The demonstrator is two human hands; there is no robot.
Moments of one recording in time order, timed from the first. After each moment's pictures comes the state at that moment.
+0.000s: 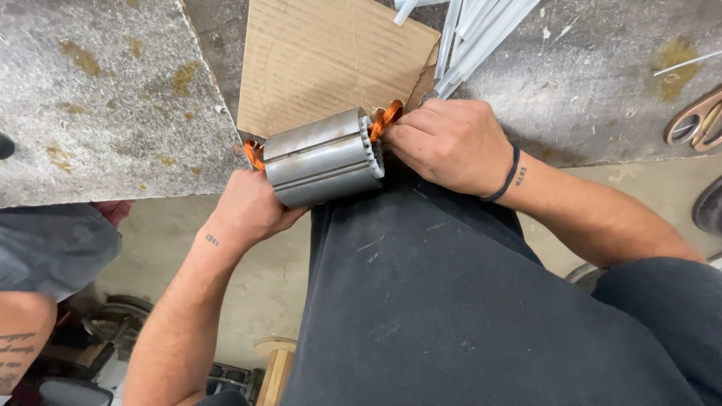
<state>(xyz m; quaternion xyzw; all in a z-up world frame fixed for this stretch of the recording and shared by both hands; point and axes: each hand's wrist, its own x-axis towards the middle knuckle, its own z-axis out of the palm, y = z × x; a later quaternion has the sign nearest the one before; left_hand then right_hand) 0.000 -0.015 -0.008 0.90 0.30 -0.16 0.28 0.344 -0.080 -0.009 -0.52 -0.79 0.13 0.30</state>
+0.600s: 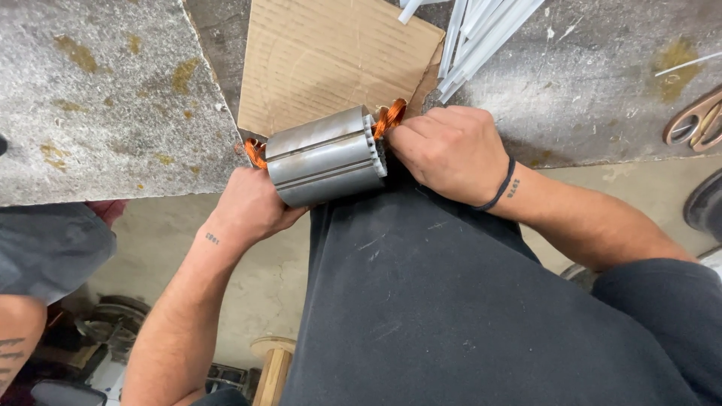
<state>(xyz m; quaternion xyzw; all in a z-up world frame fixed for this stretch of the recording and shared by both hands) 0.003 -0.009 -0.008 0.90 0.29 -0.16 0.29 0.334 -0.084 0.000 -0.56 -0.78 0.13 0.23</state>
